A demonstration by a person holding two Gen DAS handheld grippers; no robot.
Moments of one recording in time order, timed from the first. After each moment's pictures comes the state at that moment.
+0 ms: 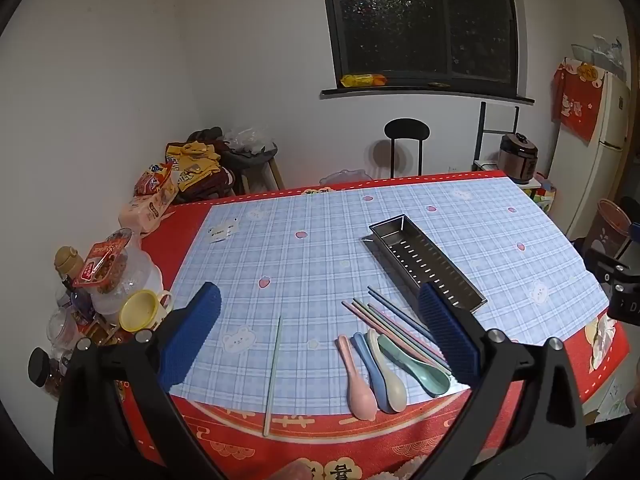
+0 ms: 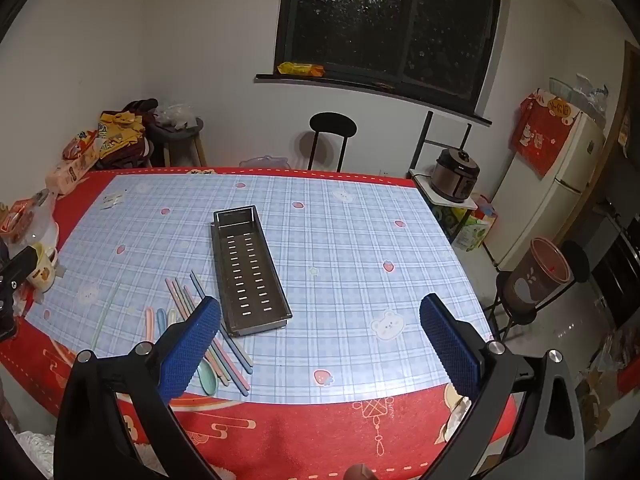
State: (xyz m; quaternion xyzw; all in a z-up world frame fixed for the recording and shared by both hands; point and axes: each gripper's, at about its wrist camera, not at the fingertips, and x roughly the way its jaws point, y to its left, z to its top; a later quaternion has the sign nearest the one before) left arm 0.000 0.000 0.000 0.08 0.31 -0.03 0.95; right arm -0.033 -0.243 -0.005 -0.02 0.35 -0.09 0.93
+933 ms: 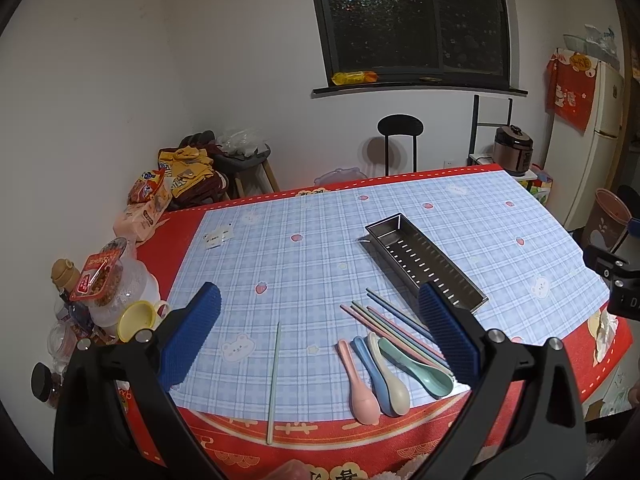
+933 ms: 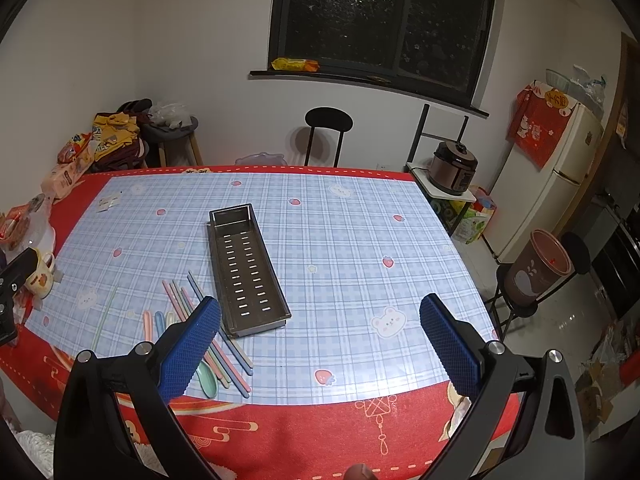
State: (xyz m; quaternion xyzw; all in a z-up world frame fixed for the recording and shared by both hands) left arm 0.009 -0.004 -0.002 0.10 0.32 -0.04 0.94; right arm -0.025 -0.248 -0.013 -0.01 0.36 -0.09 0.93
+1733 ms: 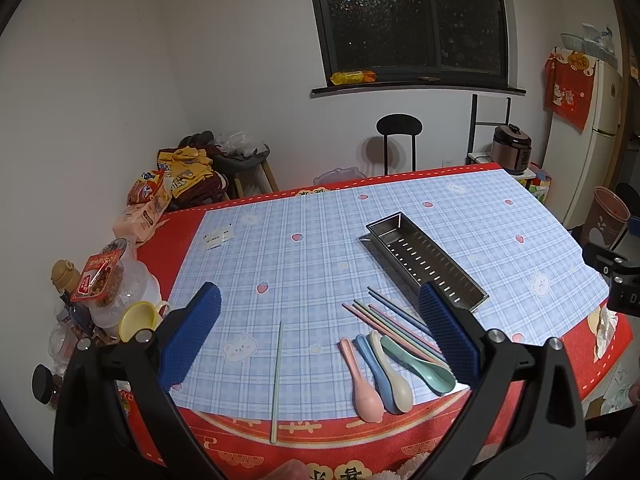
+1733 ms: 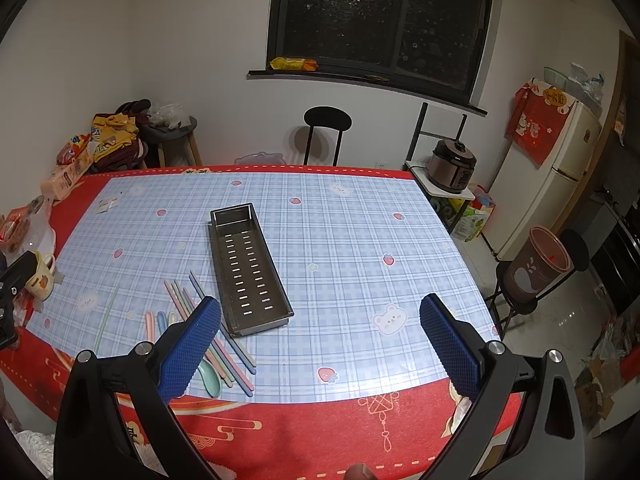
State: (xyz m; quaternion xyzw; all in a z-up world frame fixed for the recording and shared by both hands) left arm 0.006 0.000 -0.001 0.10 0.31 -0.04 0.94; right arm -0.028 -0.246 -0.010 -0.01 0.36 -0.10 0.93
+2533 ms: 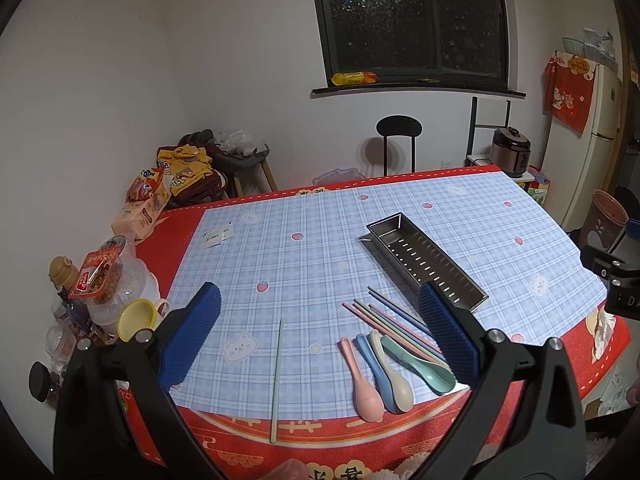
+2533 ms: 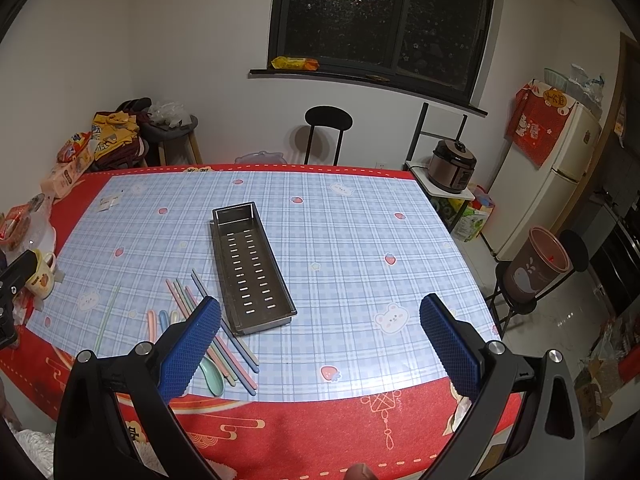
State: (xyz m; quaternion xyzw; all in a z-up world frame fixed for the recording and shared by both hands) left arm 0.007 0.005 -0.002 0.09 0.31 -0.04 0.94; right arm -0.028 -0.242 -0.009 -0.01 0.36 -0.09 0.93
